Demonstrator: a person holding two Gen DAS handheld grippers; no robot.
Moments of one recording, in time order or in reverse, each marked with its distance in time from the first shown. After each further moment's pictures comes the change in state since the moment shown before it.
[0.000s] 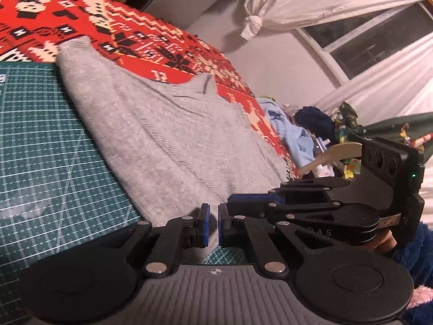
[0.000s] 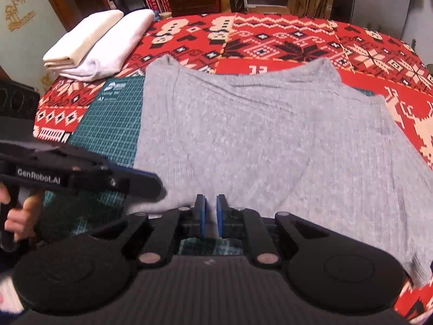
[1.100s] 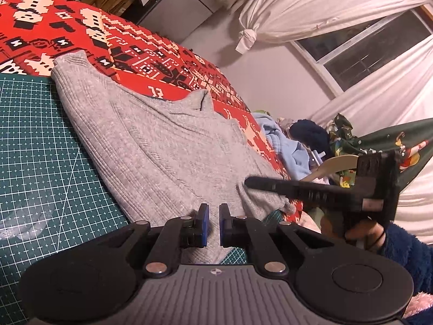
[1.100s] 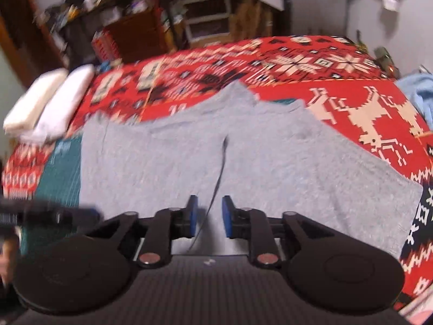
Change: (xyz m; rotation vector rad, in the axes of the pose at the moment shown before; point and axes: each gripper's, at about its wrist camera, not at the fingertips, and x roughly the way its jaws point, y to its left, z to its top) left arm 0.002 0.006 0.005 -0.001 -0.071 -0.018; right arm -0.020 -0.064 -0.002 0.244 -0.223 -0.127
